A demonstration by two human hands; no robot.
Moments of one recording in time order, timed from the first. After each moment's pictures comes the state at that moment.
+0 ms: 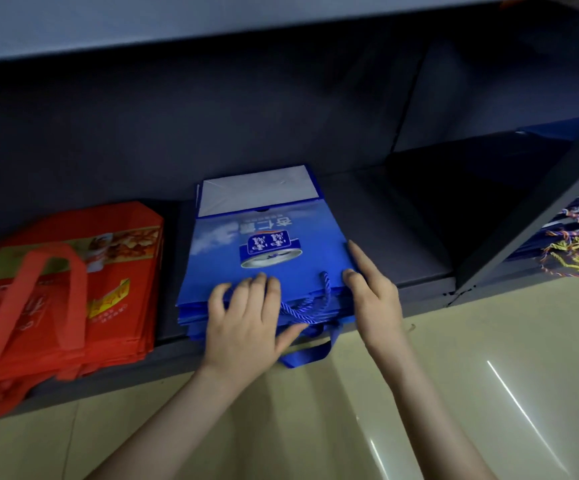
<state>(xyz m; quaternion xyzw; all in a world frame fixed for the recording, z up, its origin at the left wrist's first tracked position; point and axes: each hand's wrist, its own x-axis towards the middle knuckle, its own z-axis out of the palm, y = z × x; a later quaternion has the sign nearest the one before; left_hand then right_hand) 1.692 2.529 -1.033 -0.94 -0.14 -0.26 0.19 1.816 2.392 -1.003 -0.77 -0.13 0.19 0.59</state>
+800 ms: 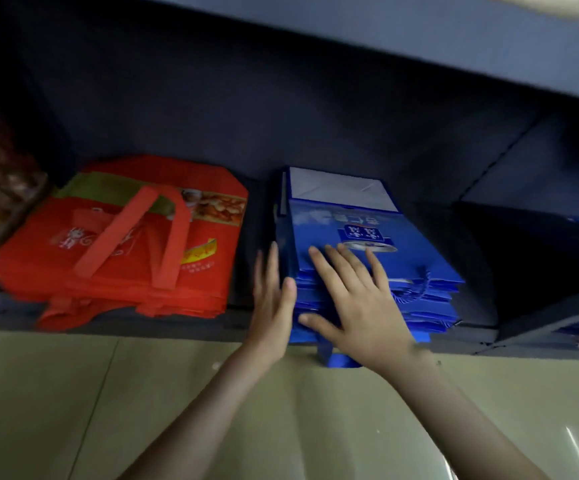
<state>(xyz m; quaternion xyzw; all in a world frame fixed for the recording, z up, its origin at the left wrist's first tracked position) 1.645 2.573 -1.045 -0.70 -0.30 -0.32 -0.56 1.747 2.473 -0.980 -0.79 -0.61 -0.07 0.03</state>
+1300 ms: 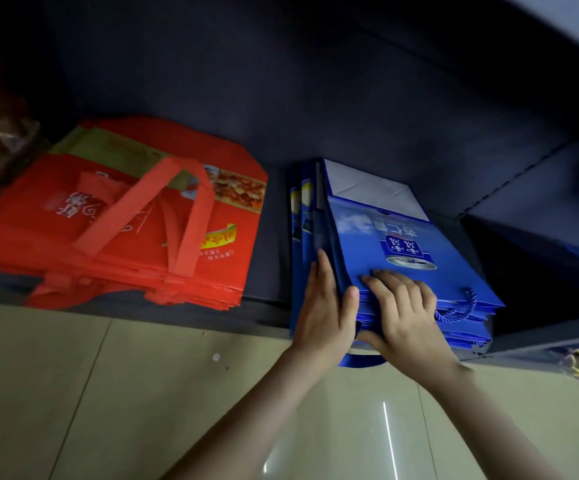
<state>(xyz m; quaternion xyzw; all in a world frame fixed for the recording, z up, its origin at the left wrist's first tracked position) 1.667 2.556 -1.047 -0.73 -0.29 -0.22 -0.58 1.772 2.458 -1.004 -0.76 -0.63 -0.16 0.00</state>
